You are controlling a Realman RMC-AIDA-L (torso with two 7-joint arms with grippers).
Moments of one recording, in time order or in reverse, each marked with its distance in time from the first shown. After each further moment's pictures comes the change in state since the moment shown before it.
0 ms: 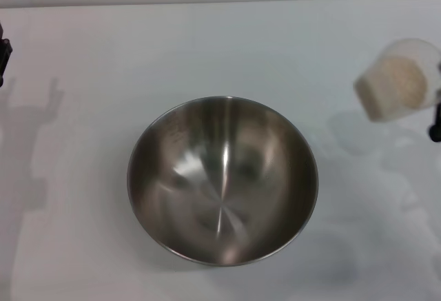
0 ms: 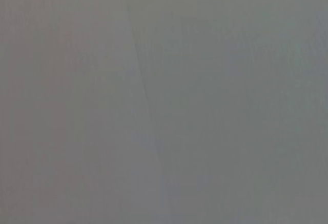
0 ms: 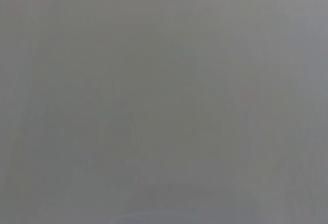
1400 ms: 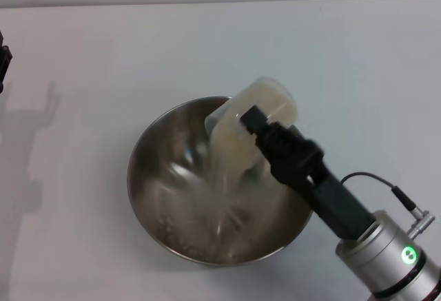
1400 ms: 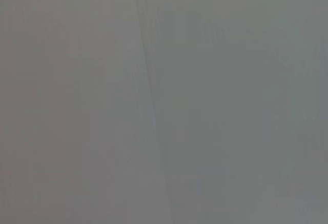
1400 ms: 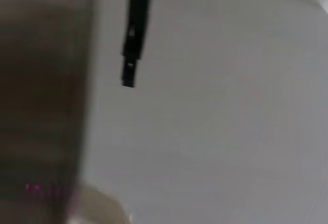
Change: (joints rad) left arm 0.000 -0.003 0.003 0.025 0.001 0.004 -0.052; right arm 0.055 0.007 -0.144 0.376 -0.243 0.278 -1.909
